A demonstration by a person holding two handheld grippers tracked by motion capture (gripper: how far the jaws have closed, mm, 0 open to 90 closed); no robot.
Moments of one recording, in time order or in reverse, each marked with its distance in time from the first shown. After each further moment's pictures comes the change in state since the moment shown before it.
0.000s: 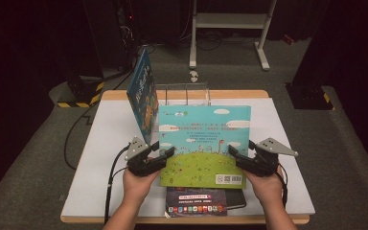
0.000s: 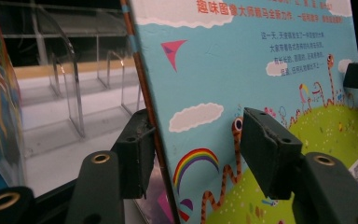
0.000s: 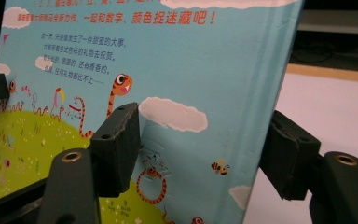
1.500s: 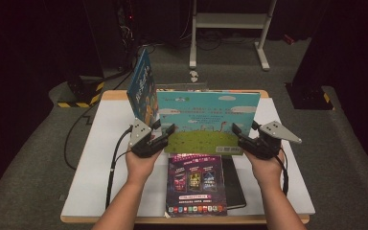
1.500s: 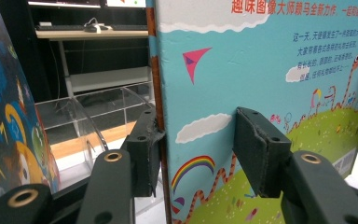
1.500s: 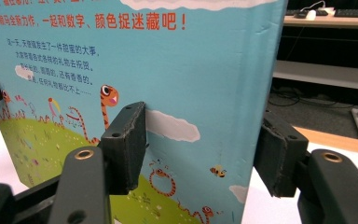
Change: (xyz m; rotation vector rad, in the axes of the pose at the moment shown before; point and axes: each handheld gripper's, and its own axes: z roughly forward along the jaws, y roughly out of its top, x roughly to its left) left arm 0.003 0.032 0.041 -0.142 -0.016 0.166; right arm -0.011 0.039 0.015 -0.149 -0.079 -0.057
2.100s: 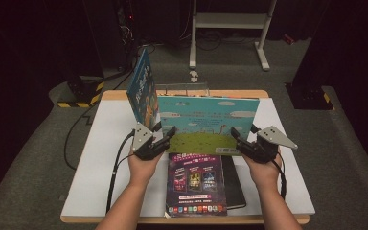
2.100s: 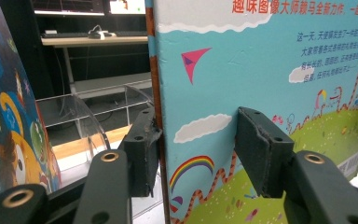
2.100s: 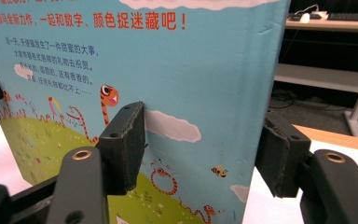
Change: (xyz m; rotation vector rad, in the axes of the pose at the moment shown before) left arm 0.002 -0.020 -0.004 -0.028 -0.001 0.036; right arm 0.004 -0.019 -0.001 -0.016 -0.021 -0.015
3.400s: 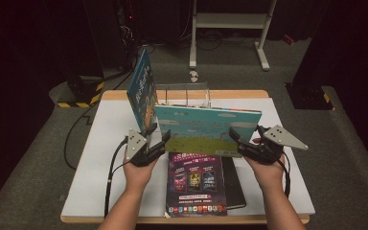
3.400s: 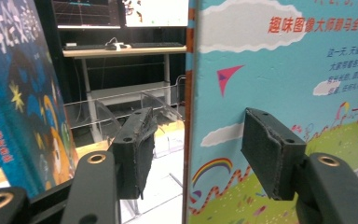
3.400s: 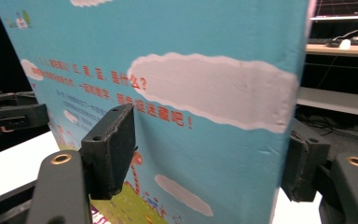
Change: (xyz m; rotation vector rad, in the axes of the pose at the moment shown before) left arm 0.000 0.004 -0.021 -0.065 0.045 0.004; right arm 0.003 0.021 -0.017 -0.088 0.155 -0.008
